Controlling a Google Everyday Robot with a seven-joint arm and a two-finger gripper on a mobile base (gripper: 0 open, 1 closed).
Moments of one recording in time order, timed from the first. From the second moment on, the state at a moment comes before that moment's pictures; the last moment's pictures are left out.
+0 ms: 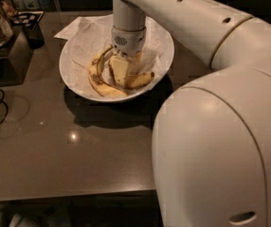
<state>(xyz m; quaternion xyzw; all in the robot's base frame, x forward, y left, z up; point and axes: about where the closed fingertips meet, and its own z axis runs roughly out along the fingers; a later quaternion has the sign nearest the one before) 0.625 0.002 0.843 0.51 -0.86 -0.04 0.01</state>
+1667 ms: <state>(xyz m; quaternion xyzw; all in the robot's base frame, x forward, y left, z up) 0.624 0.004 0.860 0.52 -0.85 -0.04 -0.02</state>
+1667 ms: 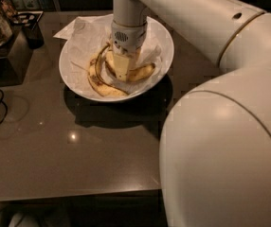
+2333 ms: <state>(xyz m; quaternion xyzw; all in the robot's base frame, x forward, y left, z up) 0.619 -0.004 0.883 0.53 -0.85 -0.04 -0.03</state>
